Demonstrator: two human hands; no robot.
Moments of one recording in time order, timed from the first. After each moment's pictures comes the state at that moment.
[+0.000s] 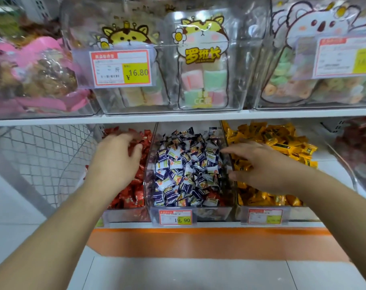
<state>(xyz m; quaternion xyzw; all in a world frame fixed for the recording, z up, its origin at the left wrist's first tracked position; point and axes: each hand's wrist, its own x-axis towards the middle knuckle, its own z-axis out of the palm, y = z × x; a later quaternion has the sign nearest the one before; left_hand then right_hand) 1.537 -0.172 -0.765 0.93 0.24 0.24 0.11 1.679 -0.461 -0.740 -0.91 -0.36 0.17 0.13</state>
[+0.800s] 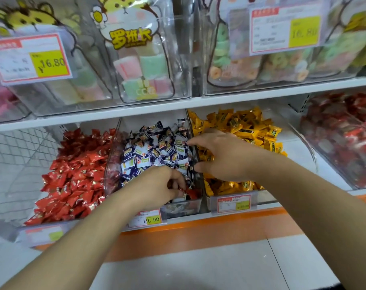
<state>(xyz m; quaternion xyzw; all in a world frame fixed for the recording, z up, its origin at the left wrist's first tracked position) 1.600 -0.272 -0.816 0.96 0.03 -0.14 0.24 1.680 -0.465 -0.739 -0.91 -0.36 0.19 0.13</state>
